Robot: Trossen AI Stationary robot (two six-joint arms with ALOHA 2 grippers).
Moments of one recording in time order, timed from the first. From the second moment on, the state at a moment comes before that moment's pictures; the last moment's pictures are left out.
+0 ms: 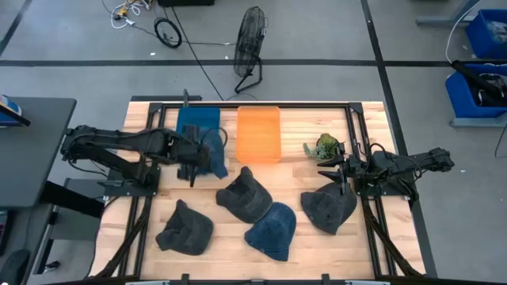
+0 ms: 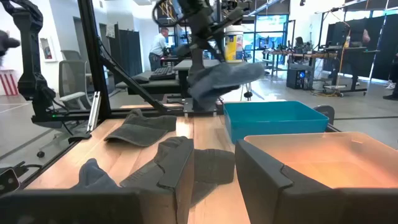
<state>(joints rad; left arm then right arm) -0.06 1.28 1.24 -1.23 -0.52 0.23 0.20 0.01 0.02 0.04 0.19 0.02</state>
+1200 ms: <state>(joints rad) 0.63 1.28 0.83 -0.61 -0.53 0.86 0.20 0.01 0.02 0.04 0.19 0.04</state>
